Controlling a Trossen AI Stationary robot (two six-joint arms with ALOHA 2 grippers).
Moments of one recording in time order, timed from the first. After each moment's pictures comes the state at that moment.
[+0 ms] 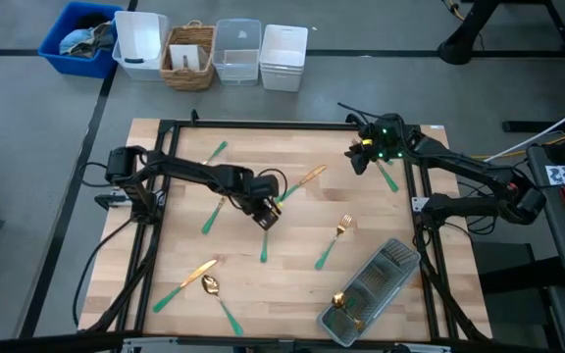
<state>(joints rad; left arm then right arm) 0.06 1.74 1.12 -0.59 0.08 -0.71 -0.73 1.12 0.69 -0.28 -0.26 0.07</state>
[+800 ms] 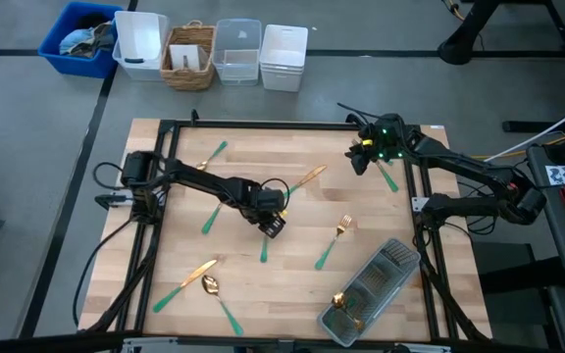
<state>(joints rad) 0.00 1.88 1.12 -0.51 0.02 -0.85 -0.73 1.12 0.69 -0.29 -0.26 0.07</state>
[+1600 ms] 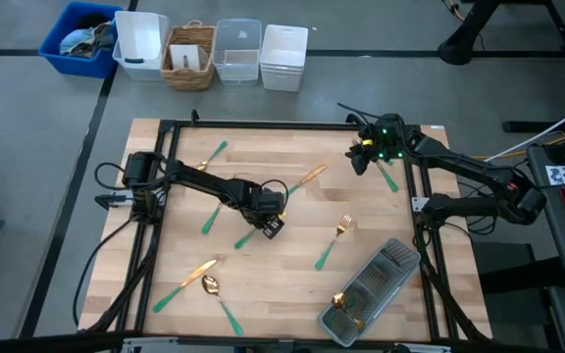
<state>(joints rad) -0.01 1.90 1.12 -0.59 -0.02 -0.83 -0.73 1.12 0.69 -0.29 -0.26 0.07</state>
